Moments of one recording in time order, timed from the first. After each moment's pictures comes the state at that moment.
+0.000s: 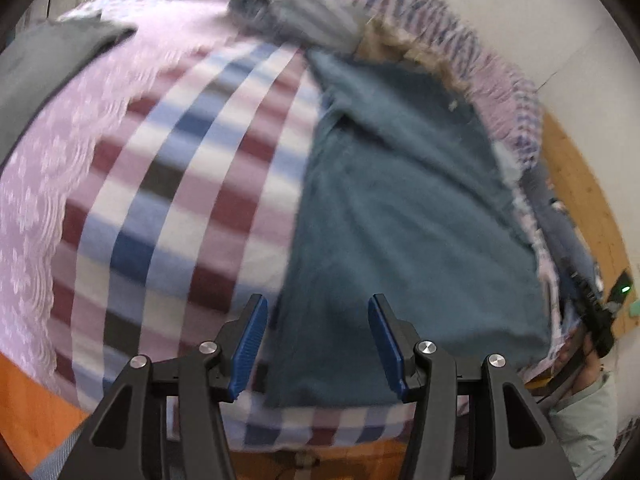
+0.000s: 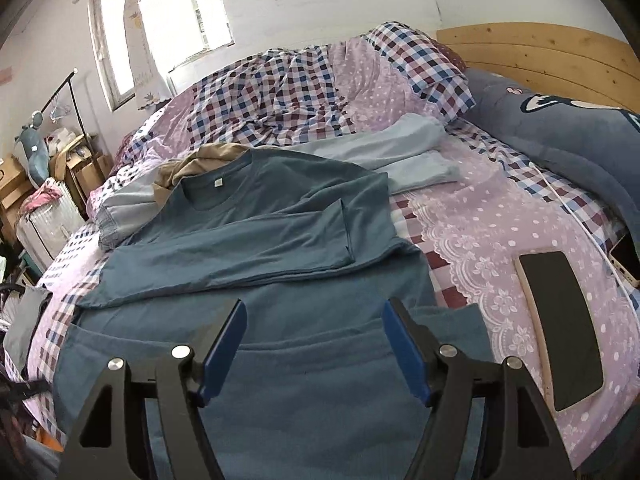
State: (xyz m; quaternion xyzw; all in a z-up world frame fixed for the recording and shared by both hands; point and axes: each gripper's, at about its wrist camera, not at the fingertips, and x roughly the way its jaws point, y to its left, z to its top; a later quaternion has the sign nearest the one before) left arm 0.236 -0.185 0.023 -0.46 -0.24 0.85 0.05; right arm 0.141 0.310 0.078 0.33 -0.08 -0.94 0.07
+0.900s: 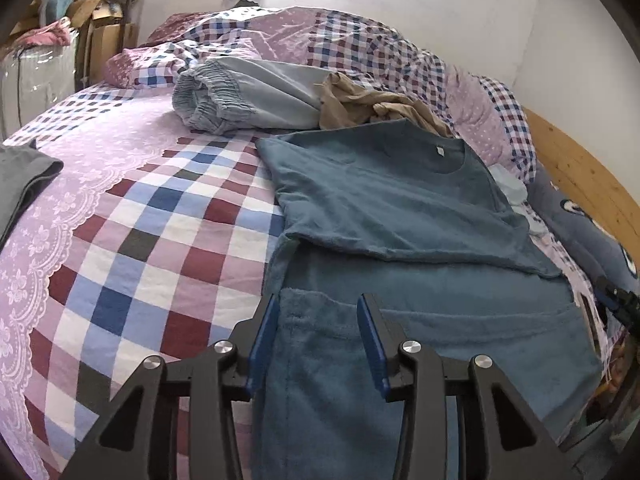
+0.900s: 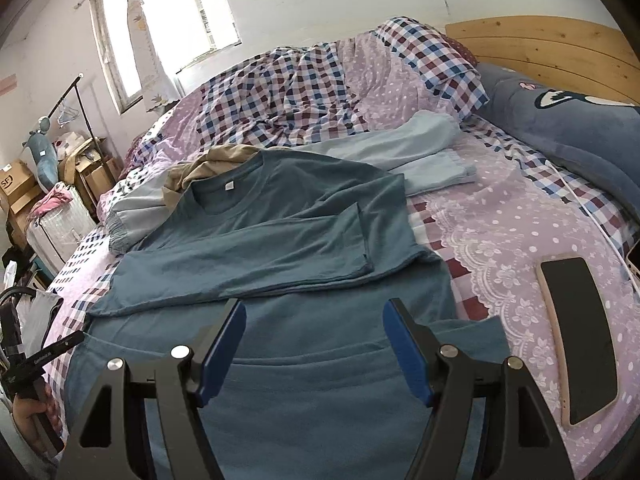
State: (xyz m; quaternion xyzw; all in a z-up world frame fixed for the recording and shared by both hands) left arm 0.147 -0.161 0.020 -0.37 -0.15 0.92 0.04; right arm 0.125 0.304 0.082 0.33 -0.10 -0.93 0.09
